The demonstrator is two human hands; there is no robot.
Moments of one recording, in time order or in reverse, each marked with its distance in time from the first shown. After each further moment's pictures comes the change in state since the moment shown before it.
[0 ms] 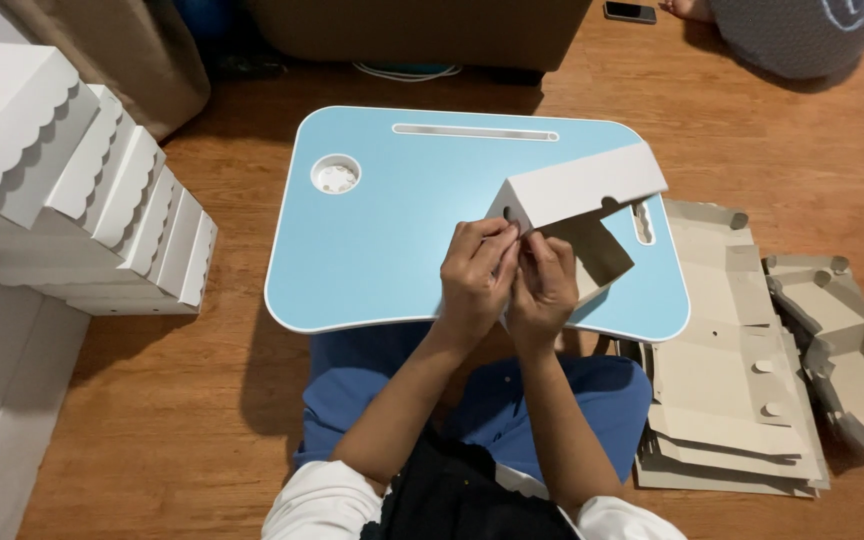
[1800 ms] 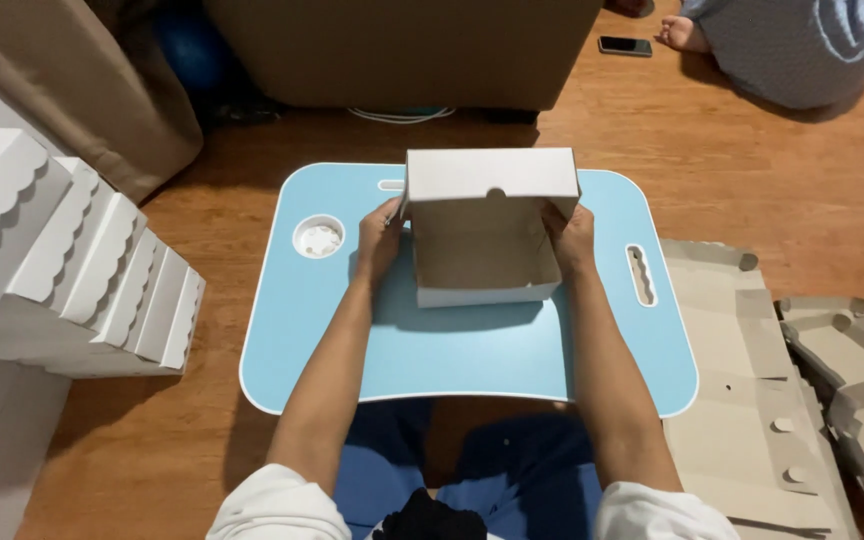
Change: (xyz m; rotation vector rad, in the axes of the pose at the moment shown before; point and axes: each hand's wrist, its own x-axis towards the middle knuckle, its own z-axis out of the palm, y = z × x) left_hand 0.005 -0.286 0.013 -0.137 -0.383 -0.788; right_hand 0.100 0.260 0.036 0.232 -0.329 0.599
